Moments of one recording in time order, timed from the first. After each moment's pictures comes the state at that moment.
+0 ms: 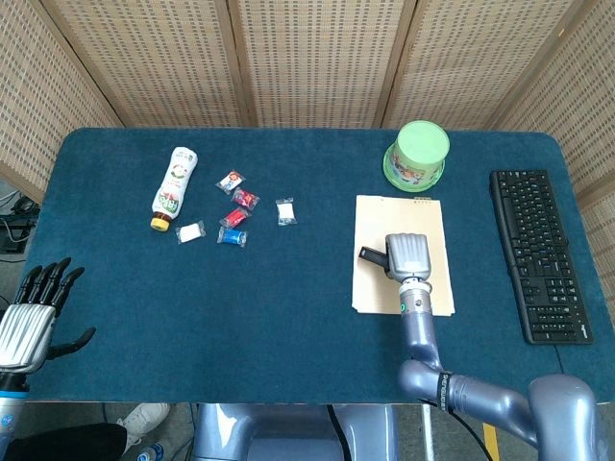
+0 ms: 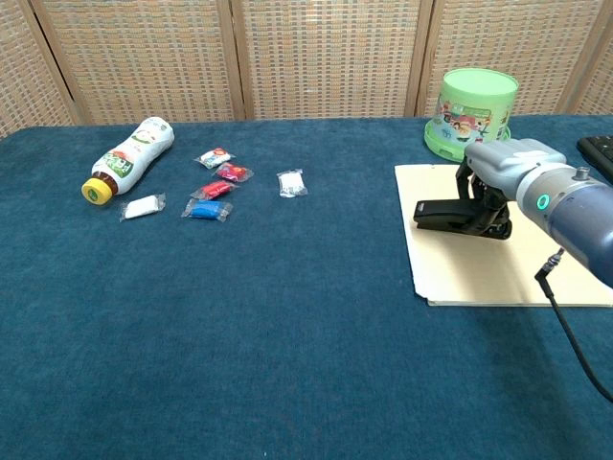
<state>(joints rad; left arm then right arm) -0.13 -1.15 -0.01 -1.62 1.54 1.46 0.09 0.79 -1.79 0.31 -1.24 -0.67 1.15 -0.79</state>
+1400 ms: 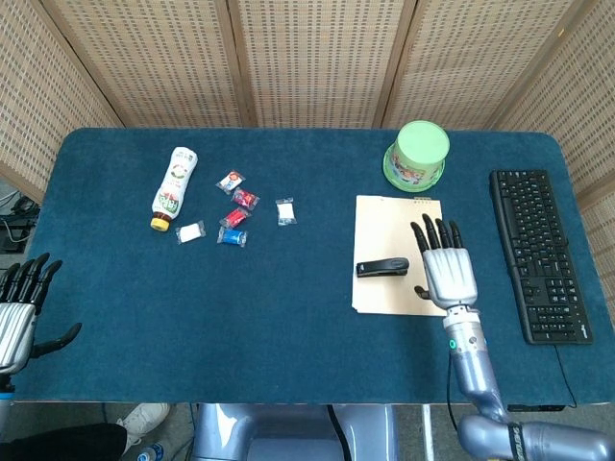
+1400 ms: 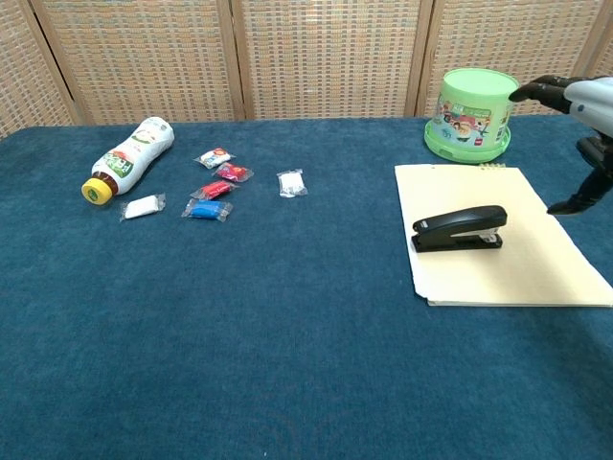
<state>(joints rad) -0.11 -1.13 -0.03 -1.63 1.51 1.50 0.07 0.57 -1.42 0.14 -1.75 -1.02 1.38 -0.65</state>
